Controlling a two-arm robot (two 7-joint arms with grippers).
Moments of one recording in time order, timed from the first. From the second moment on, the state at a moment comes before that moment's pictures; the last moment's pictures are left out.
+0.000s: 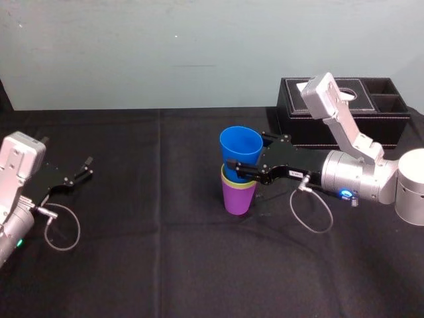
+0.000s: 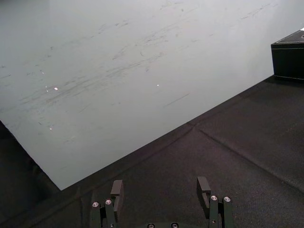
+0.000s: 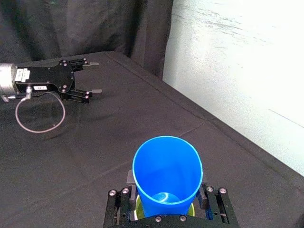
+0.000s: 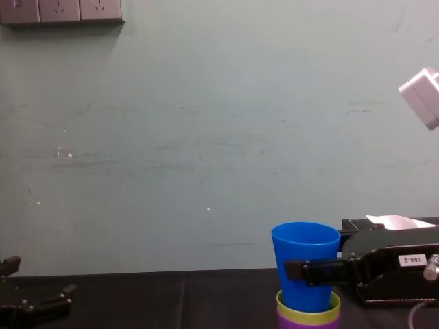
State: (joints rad) left arm -0.20 0.60 0.45 -1.41 -0.25 -0.12 0.03; right arm 0.48 0.55 -0.55 -1.41 0.42 0.16 0.61
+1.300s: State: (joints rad) left arm -0.20 0.60 0.45 -1.41 -0.25 -0.12 0.03; right arm 0.47 0.55 -0.54 -1.40 0.42 0.16 0.61
